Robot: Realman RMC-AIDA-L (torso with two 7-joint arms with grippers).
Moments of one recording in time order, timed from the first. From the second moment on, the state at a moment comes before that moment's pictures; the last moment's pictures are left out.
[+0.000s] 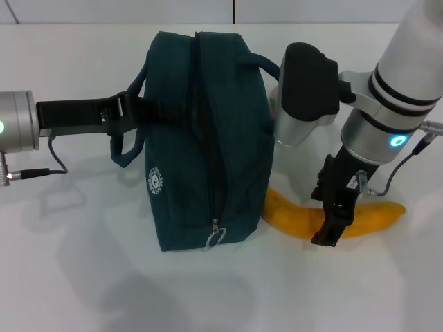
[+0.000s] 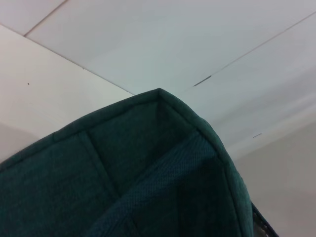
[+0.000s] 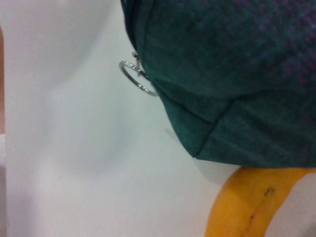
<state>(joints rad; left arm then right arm) -0.54 -2.05 0.74 0.77 1.94 1.60 -2.32 0.98 2.03 -1.74 -1.01 -2.37 -1.57 2.31</state>
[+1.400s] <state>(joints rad) -0.54 -2.05 0.74 0.77 1.94 1.60 -2.32 0.98 2.02 -1.61 -1.00 -2.43 -1.66 2.36</state>
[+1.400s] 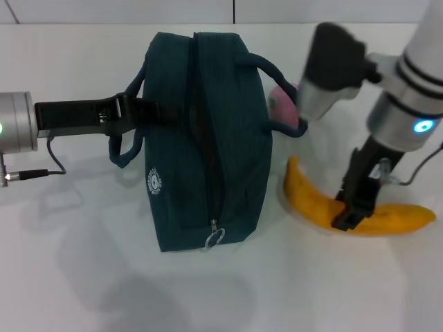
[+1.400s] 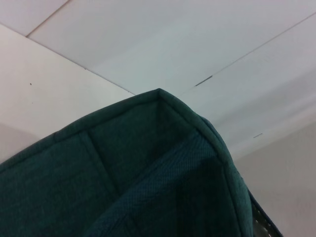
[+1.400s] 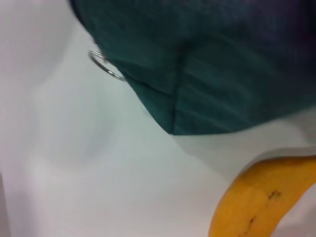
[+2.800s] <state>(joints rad) -0.53 -2.05 0.74 0.77 1.82 1.68 -2.32 0.73 1.99 -0.93 -1.28 -1.82 -1.73 2.11</state>
